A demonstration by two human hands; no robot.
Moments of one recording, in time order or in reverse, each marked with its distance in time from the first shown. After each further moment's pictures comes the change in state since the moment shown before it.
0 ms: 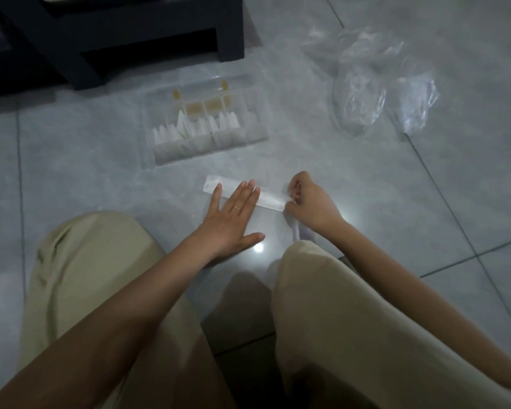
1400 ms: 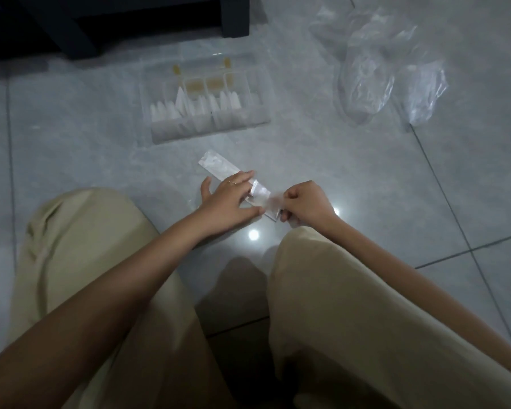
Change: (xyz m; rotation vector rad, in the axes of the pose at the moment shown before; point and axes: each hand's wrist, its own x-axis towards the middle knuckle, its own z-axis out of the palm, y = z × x) left_hand 0.006 0.000 -0.001 -0.550 0.121 -0.141; right_hand -0.014 -0.003 0.007 0.180 -0.146 0.202
